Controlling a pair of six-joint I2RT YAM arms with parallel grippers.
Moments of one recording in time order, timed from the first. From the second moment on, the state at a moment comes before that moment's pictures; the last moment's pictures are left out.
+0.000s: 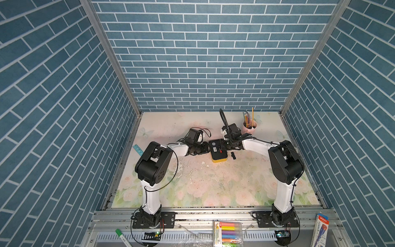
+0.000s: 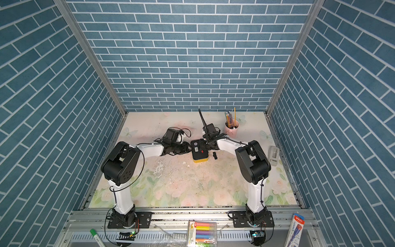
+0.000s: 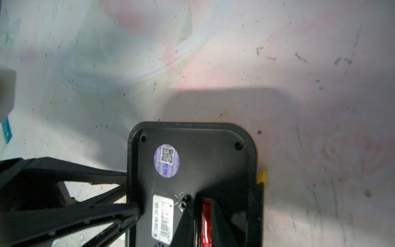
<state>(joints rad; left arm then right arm) -0.49 1.94 1.10 -0.01 0.44 -0.58 0.59 1.94 1.29 -0.33 -0.22 0.41</state>
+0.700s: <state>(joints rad) -0.49 1.92 1.12 -0.08 0.42 -0.54 0.49 1.73 1.22 -0.48 -0.12 0.28</state>
